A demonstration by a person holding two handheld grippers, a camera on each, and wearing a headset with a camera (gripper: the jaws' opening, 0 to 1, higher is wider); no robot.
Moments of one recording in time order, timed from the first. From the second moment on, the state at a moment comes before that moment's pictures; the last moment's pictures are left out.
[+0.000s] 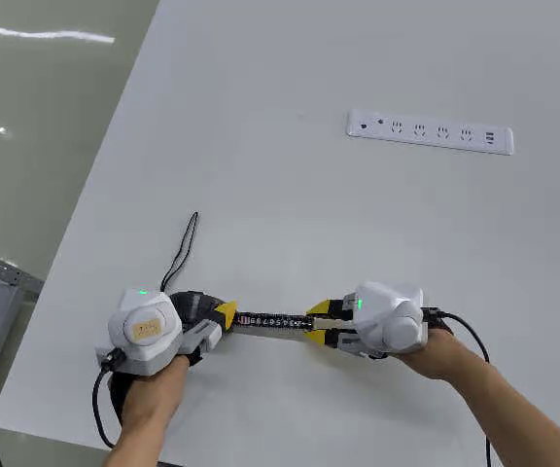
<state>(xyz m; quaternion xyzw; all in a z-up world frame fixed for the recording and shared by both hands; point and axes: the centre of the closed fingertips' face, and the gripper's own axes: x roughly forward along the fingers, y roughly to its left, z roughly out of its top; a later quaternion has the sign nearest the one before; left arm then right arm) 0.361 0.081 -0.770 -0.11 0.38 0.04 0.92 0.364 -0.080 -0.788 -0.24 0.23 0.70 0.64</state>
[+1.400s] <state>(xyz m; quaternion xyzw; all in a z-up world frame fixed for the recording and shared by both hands) 0.359 0.083 -0.773 -0.11 0.38 0.04 0.92 0.358 -0.048 -0.793 -0.22 0.23 0.71 0.63</state>
